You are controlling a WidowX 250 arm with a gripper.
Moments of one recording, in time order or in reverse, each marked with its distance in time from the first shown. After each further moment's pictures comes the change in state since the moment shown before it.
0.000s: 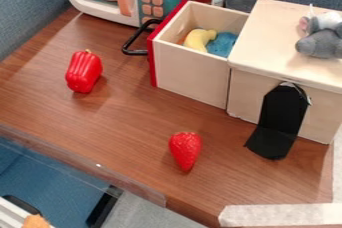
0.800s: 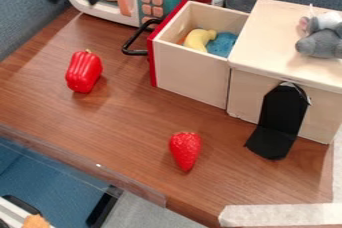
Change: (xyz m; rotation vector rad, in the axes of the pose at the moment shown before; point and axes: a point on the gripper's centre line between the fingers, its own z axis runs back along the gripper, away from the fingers) arm -0.075 -0.002 -0.024 0.115 0.080 -0.125
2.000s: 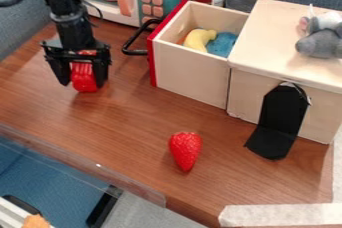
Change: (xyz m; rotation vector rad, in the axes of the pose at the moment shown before) arm -0.016 0.016 -0.127 0.009 0.164 0.121
